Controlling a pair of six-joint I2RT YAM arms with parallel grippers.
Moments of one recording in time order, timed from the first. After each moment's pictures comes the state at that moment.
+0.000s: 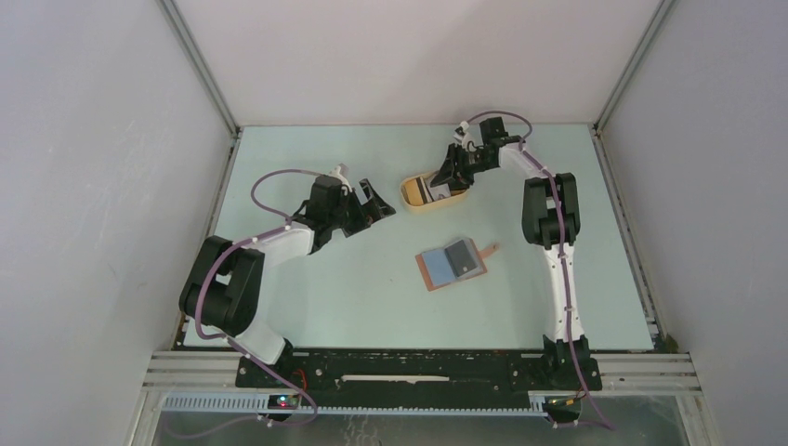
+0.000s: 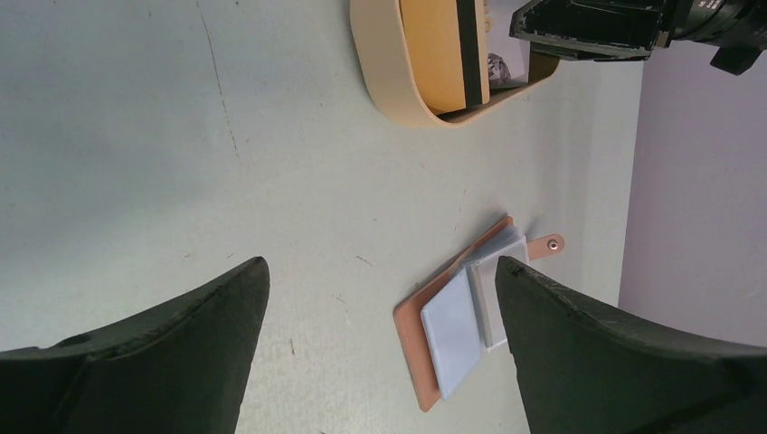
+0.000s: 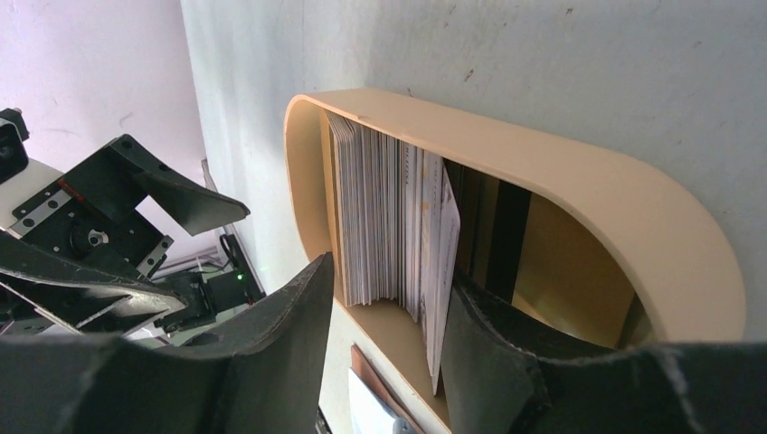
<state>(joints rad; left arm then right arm) -0.37 1.59 0.82 0.17 0.27 -0.79 0.17 2.53 2.10 -0.65 -0.95 0.30</state>
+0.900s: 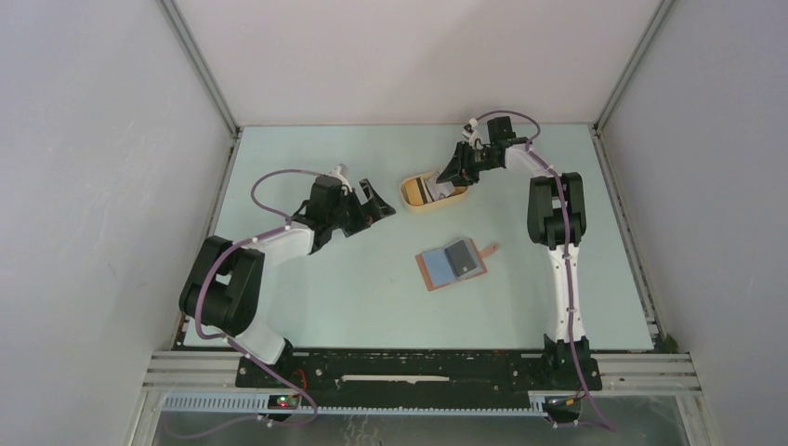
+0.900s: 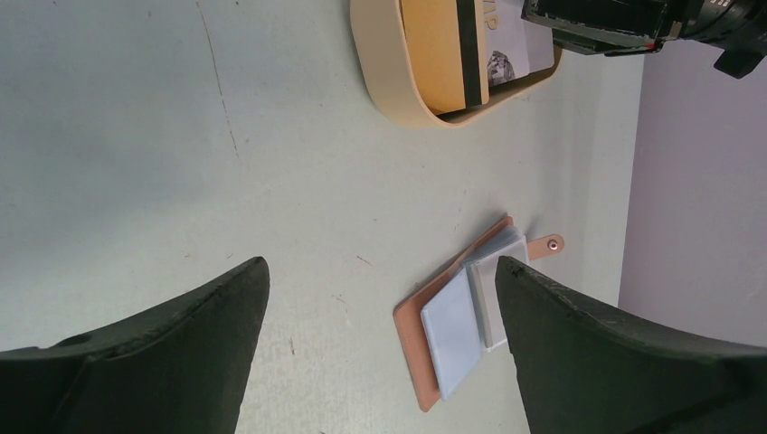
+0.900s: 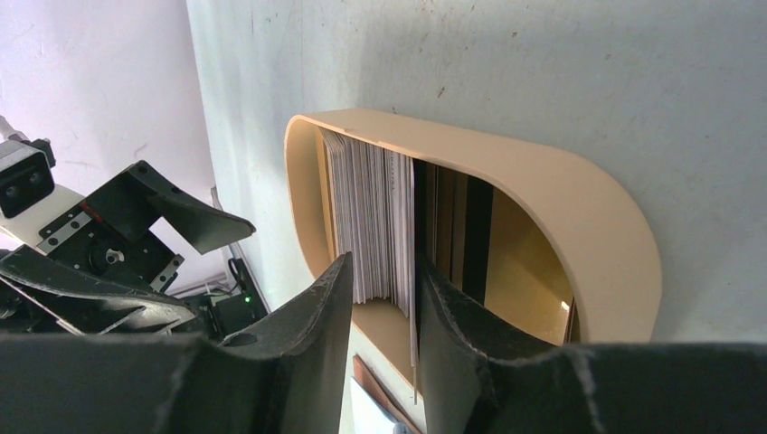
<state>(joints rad) -0.37 1.59 0.82 0.17 0.27 -0.79 0.14 2.48 2.02 -0.53 -0.94 0.39</state>
